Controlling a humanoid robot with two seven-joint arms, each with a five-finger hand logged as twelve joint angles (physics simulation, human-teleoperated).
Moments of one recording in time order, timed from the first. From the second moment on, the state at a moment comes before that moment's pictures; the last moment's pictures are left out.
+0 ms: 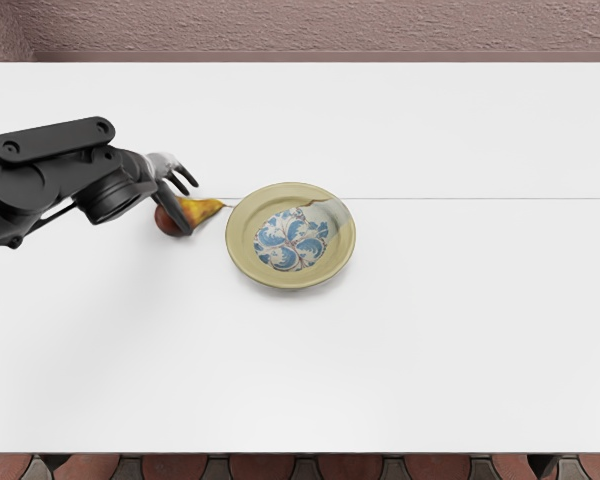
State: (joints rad) left arm -1.31 0.31 0.11 -0.94 0.52 0.10 0.61; right arm -0.07 0.00 0.06 0.24 -0.03 0.06 -0.02
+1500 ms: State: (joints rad) left arm -1.38 0.36 0.09 -0.90 0.41 0.08 0.61; right arm -0.07 0.00 0.06 0.24 -0.03 0.06 -0.02
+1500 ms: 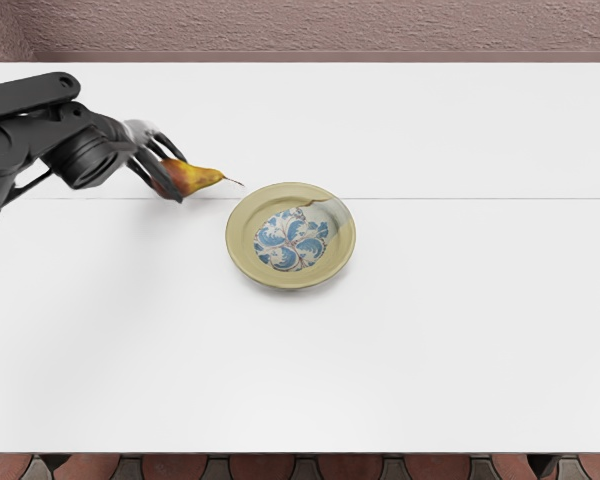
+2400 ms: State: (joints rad) left arm -1.41 0.27 -0.01 -0.91 0.38 -0.07 0.61; right arm -0.07 0.00 0.06 0.24 -0.03 0.06 -0.02
